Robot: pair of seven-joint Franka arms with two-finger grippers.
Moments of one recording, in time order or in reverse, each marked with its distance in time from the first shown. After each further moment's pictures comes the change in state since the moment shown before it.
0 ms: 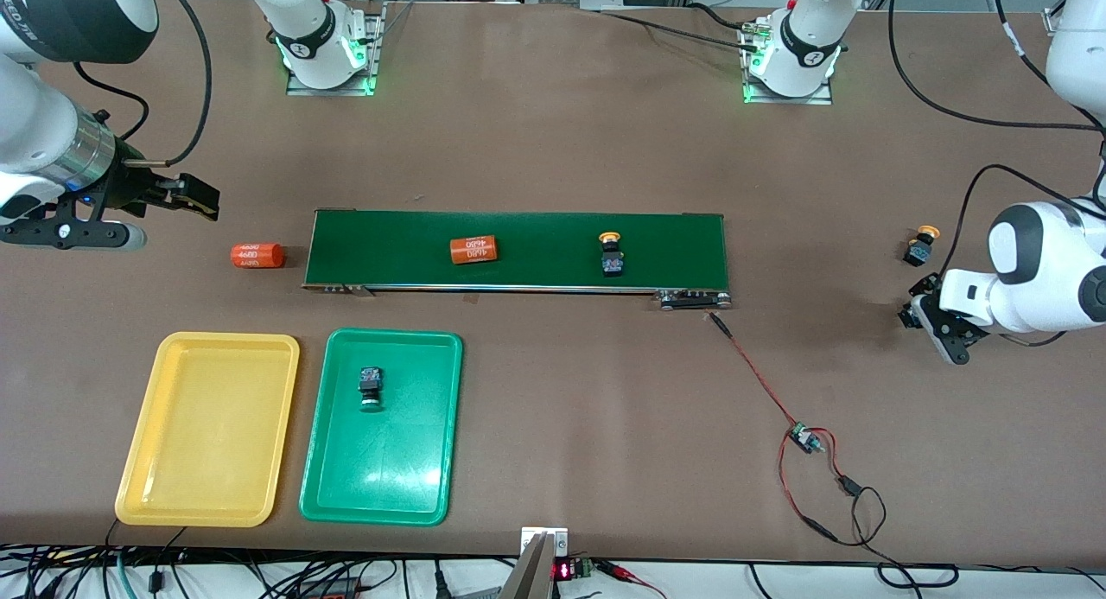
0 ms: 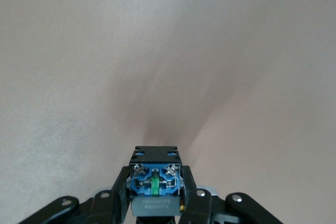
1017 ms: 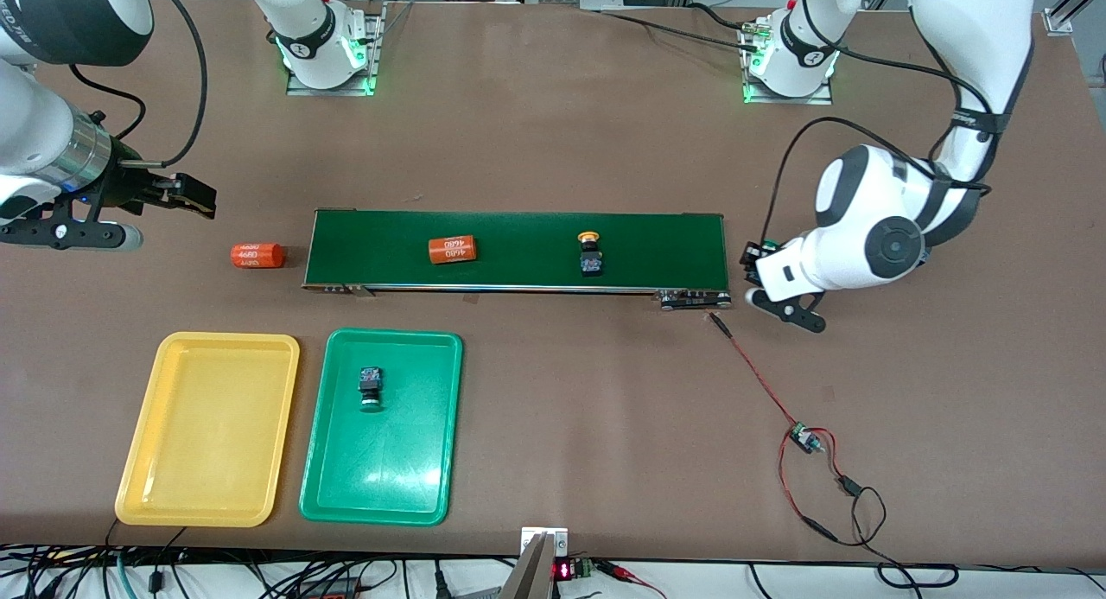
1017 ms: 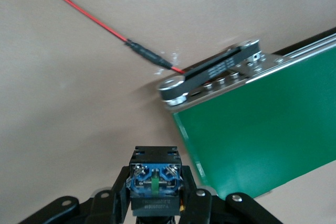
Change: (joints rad) left arm -0.478 -0.184 -0.007 -0.111 -0.283 -0.095 -0.986; right arm -0.008 0.000 0.000 0.000 0.000 -0.008 0.000
